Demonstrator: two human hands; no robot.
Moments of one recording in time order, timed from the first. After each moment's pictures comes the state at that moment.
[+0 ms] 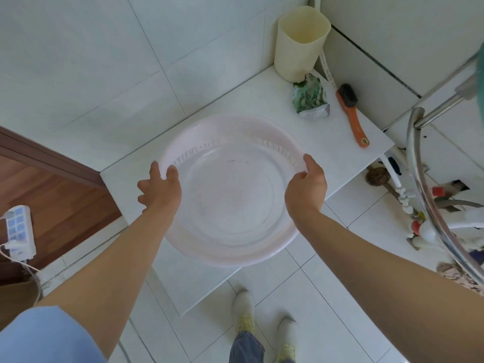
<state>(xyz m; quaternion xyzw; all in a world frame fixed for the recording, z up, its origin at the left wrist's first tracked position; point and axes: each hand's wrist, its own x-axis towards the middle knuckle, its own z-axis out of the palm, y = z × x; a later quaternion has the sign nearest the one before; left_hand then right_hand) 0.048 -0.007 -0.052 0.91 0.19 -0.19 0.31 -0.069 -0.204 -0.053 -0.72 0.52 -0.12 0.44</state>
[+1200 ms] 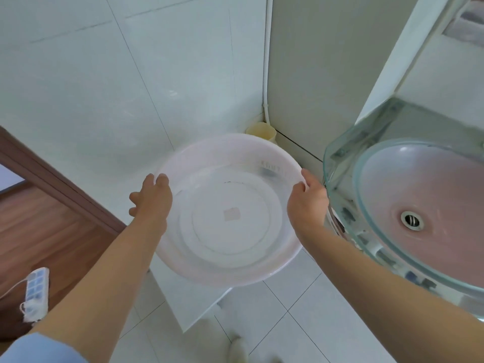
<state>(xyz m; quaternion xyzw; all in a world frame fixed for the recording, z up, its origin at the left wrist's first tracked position) -0.031 -0.017 0.220 0.90 0.12 -0.14 0.39 -0.175 -0.210 0.204 -0.66 0.50 -0.23 0.51</state>
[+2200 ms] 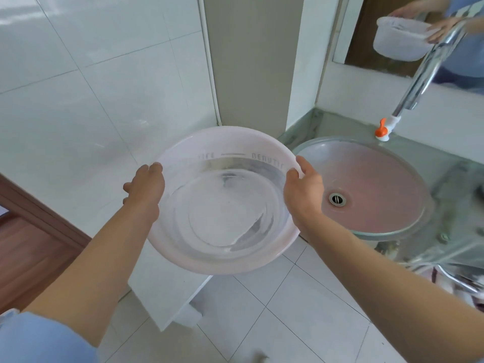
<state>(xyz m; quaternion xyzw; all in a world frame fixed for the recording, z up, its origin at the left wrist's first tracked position) -0.133 -0.070 0.299 0.88 0.05 -0.14 0.46 -0.318 -0.240 0.292 -0.64 0.49 -0.30 0.51</state>
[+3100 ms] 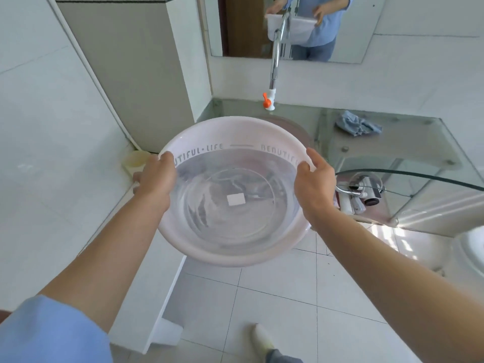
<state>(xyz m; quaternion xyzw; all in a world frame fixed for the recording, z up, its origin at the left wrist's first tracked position) -0.251 -0.125 0.321 0.86 -0.16 -0.23 0.43 -0.489 -0.188 0.308 -0.50 0.64 -0.42 0.40</state>
